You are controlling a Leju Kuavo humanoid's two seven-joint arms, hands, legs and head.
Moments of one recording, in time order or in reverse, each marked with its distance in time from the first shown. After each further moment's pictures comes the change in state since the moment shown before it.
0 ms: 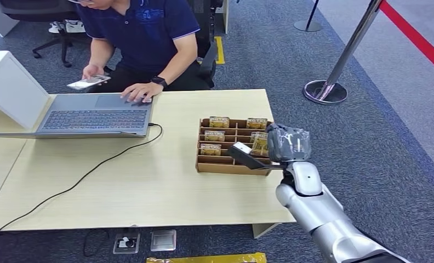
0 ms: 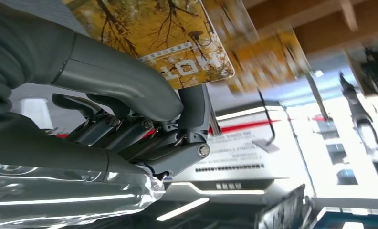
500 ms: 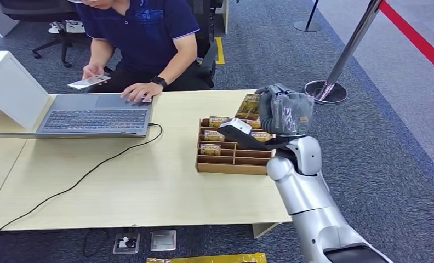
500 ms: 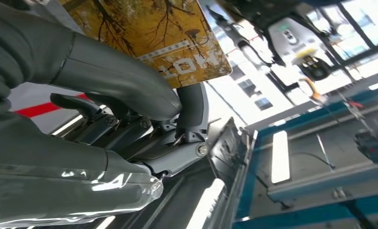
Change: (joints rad) left arm -0.028 -0.011 -0.037 0.004 -0.050 -0.010 0.028; right arm -0.198 0.248 -0.272 0.006 -0.068 0.000 -0.387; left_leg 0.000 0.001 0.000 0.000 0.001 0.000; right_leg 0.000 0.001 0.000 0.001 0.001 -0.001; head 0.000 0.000
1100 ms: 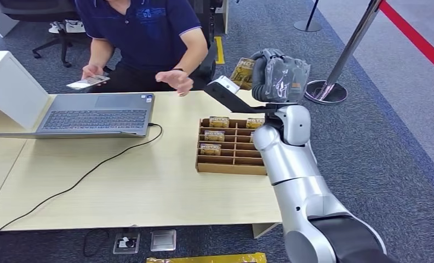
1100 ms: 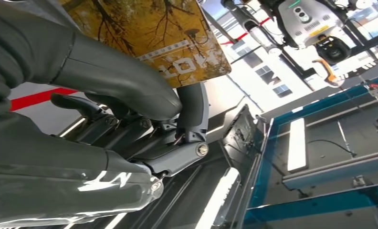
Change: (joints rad) left arm -0.008 -0.003 -0.012 0.000 -0.034 0.009 0.001; right arm -0.180 0.000 -0.006 0.263 0.216 0.000 0.202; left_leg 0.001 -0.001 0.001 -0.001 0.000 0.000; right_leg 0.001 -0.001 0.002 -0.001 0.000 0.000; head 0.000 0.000
